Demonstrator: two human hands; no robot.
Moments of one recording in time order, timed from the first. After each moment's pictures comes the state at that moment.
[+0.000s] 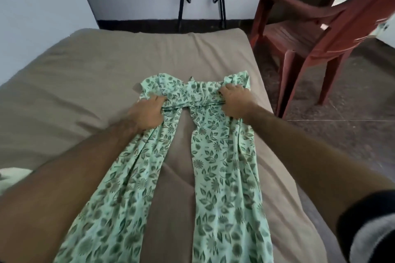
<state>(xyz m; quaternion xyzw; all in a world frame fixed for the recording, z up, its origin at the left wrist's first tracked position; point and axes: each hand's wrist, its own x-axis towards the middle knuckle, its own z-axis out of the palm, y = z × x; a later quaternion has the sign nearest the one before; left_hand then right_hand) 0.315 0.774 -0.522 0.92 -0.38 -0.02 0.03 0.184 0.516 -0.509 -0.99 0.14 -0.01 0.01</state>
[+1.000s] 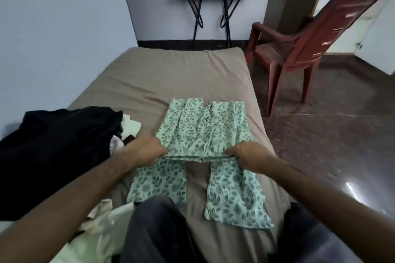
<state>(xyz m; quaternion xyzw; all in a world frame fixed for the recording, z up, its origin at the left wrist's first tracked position) 0.015 1.042 -0.440 0.78 -0.58 0.02 -0.25 -0.187 0.758 -0.425 -0.99 0.02 0.07 0.07</state>
